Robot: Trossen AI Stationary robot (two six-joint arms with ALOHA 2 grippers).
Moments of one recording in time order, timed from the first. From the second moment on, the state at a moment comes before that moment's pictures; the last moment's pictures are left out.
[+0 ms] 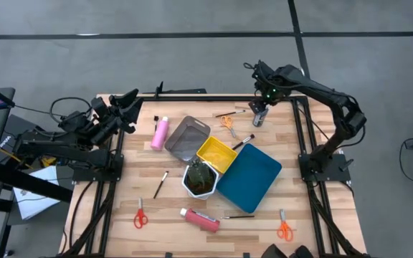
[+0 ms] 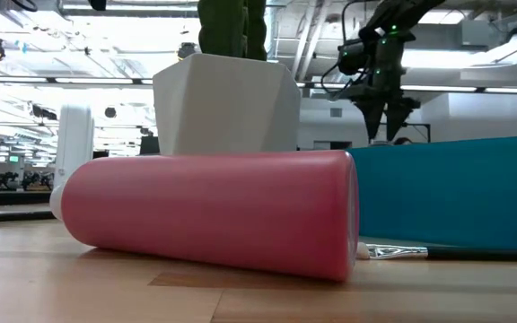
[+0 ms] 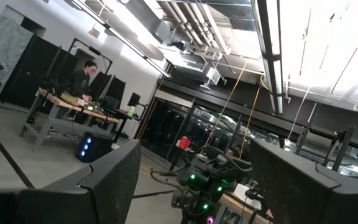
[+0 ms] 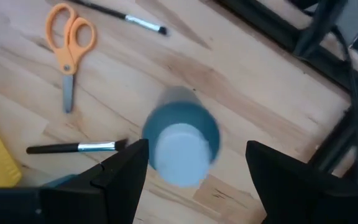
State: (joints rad) left arm -0.02 0.60 0.61 0.51 -0.68 -0.14; right arm -0.76 1.63 1.42 -1.19 0.06 0.23
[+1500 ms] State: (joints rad) left arm -0.02 0.60 0.61 0.51 -0.67 -0.14; right arm -0.77 1.64 1.42 -1.21 0.05 0.24
